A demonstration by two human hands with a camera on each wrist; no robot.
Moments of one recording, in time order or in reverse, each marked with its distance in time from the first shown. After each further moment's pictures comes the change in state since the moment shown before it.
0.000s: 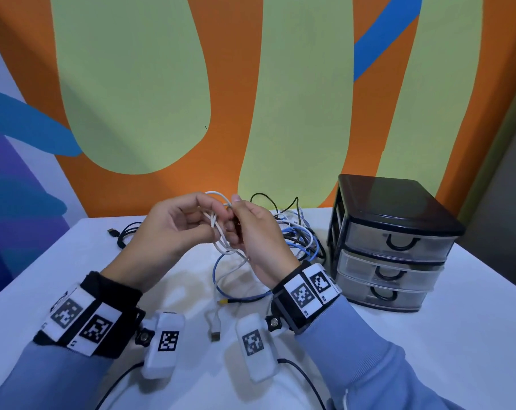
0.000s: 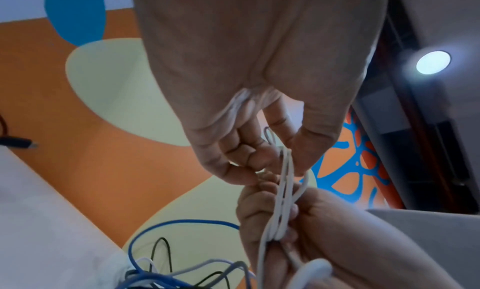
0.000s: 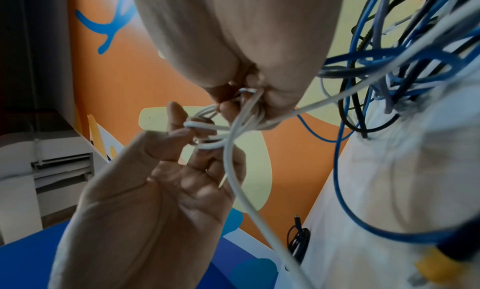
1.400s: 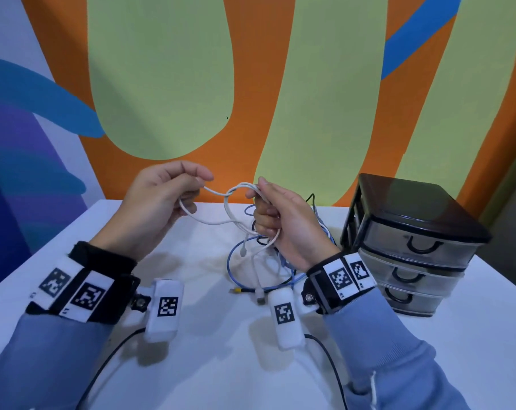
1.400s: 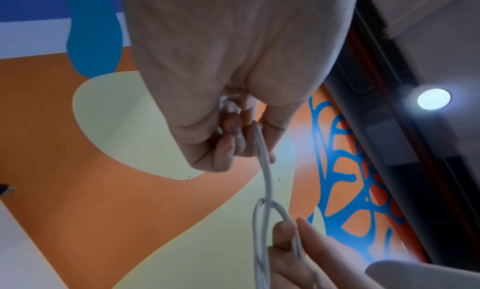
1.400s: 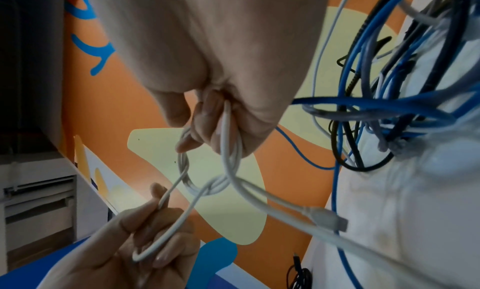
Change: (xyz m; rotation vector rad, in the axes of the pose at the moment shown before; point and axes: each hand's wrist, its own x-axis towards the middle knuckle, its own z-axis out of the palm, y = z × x) left_hand 0.009 0.010 -0.034 -0.076 0.312 -0.141; right_hand 0.000 -0.017 -0.022 0.114 -0.192 -0.005
